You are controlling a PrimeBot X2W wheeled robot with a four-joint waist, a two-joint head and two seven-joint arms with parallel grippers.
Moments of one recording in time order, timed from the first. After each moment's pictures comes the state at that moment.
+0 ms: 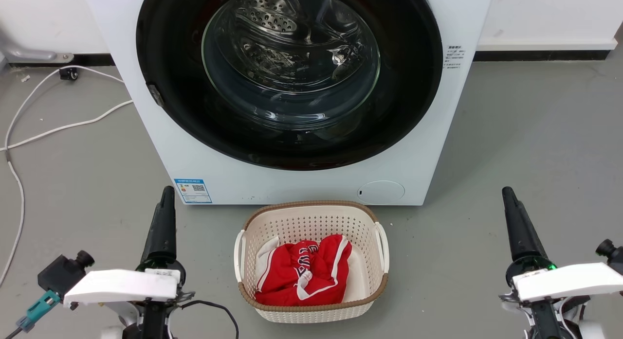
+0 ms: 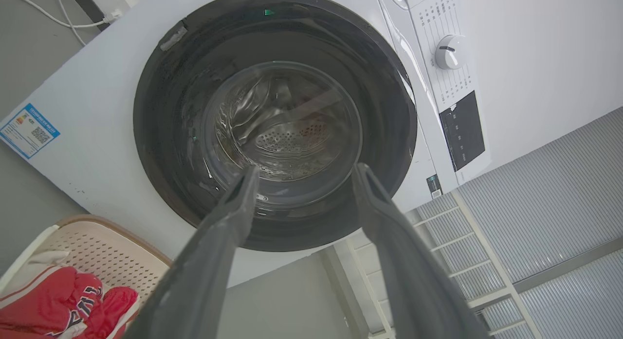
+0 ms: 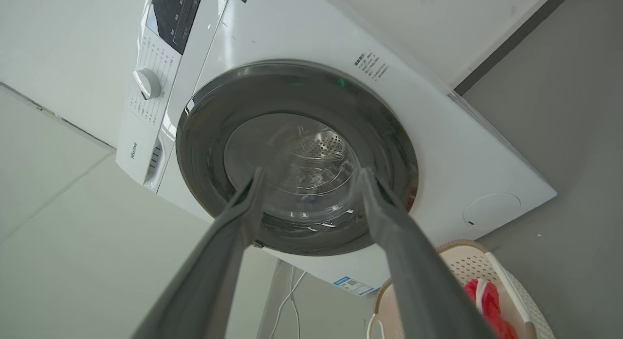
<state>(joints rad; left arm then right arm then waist) -0.07 0.06 0.05 0.04 -1.16 -0.13 -0.04 -0.05 -0.05 -0.02 0.08 1.04 0.13 -0.04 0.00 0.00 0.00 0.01</state>
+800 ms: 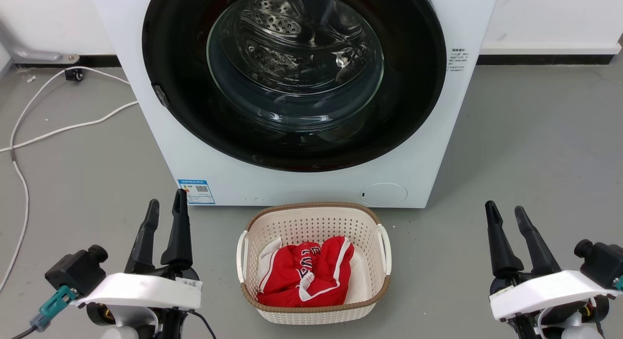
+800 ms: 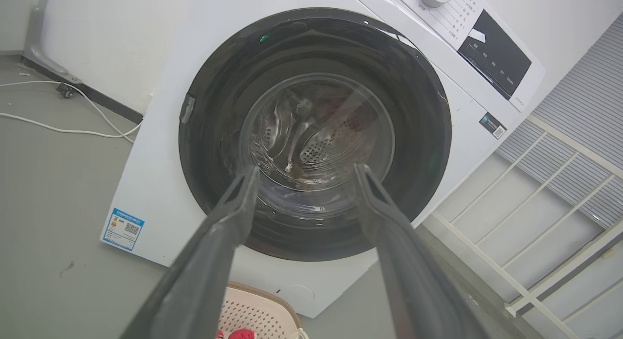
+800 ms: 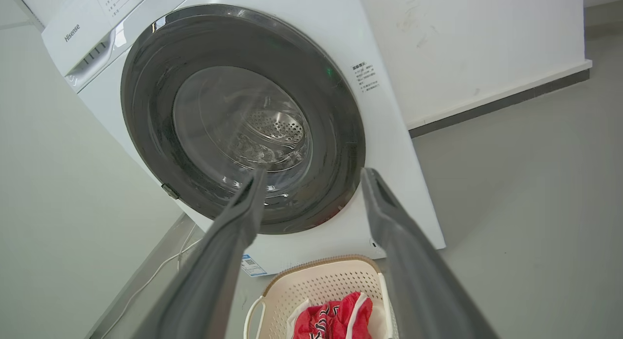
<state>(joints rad) -0.05 0.07 0.02 0.01 -0.68 -0.13 -0.12 -0.02 -0.05 -0.01 0.06 0.52 0.13 -0.08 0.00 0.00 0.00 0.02</state>
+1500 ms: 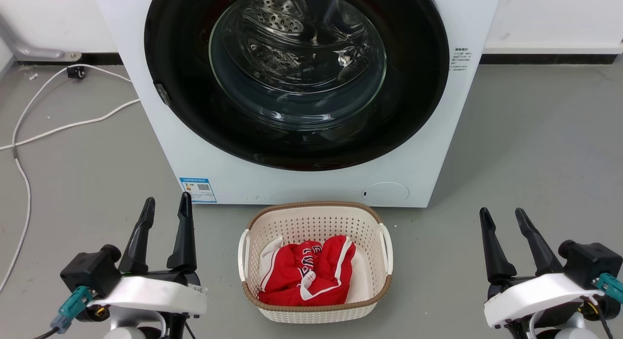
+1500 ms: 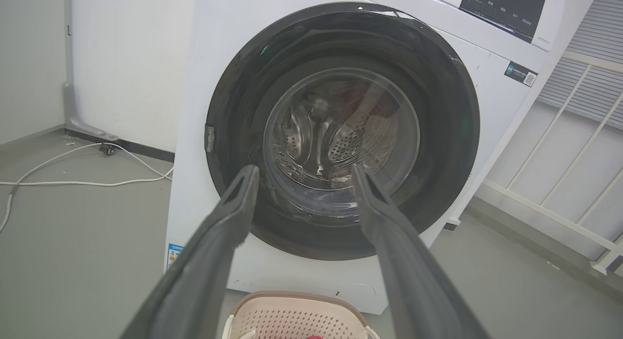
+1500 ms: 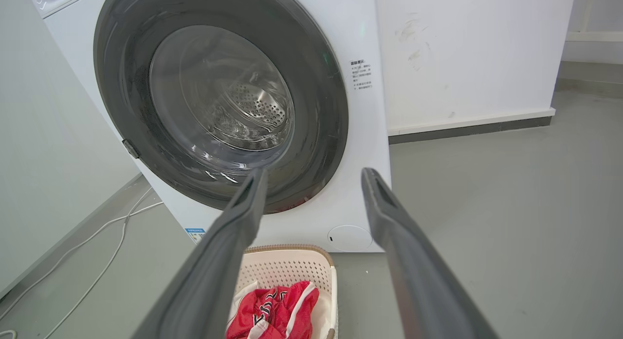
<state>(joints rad) -0.04 0.08 0.02 0.02 -0.42 -0.13 -0.17 -0.01 -0.05 -0.01 0.06 0.28 0.13 -0.08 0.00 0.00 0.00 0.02</state>
